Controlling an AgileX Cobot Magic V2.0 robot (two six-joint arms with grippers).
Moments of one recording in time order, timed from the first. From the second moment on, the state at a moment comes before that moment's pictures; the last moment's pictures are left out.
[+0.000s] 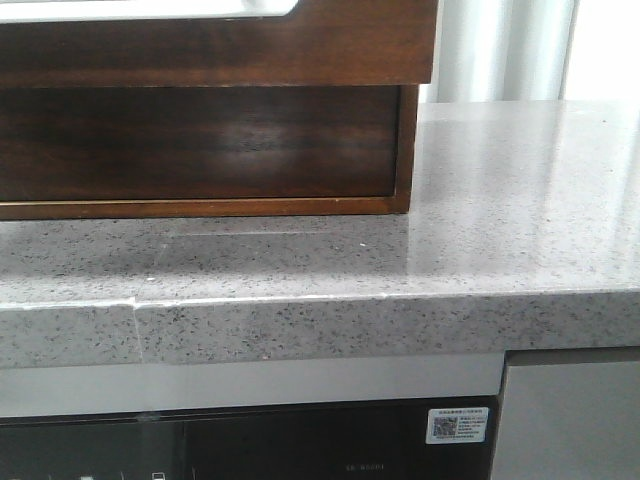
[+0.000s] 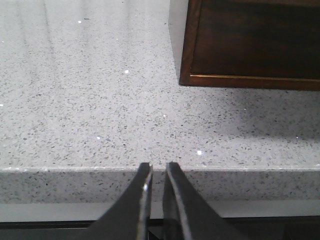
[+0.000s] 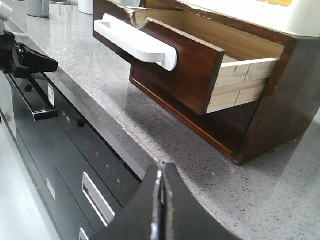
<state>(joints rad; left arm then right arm) -0.05 -0.01 0.00 0.01 0.32 -0.07 0.72 0.04 -0.36 0.16 0.50 -0.39</state>
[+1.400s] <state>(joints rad) -0.05 -0.01 0.00 0.01 0.32 -0.07 -0.10 -0.01 0.02 -0.04 0.29 0.08</state>
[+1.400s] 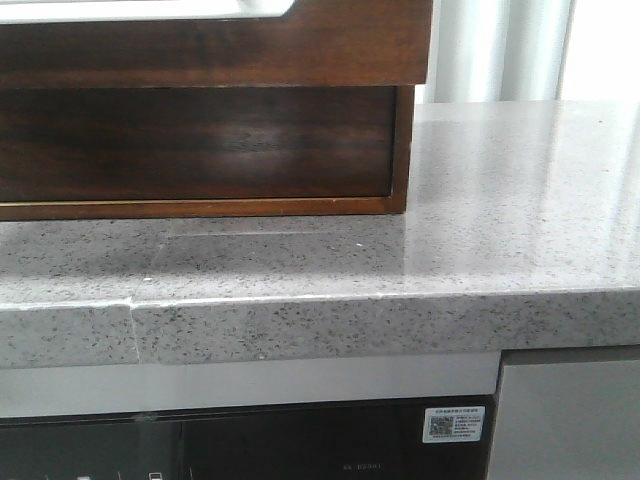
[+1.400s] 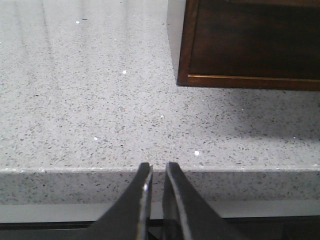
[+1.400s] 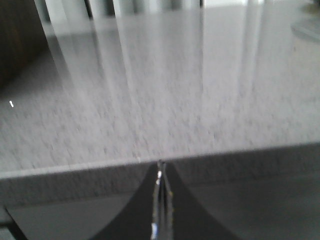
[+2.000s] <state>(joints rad) -0.05 -0.01 0.00 0.01 0.32 -0.07 -0.10 -0.01 0.02 -0.04 0.32 0.05</state>
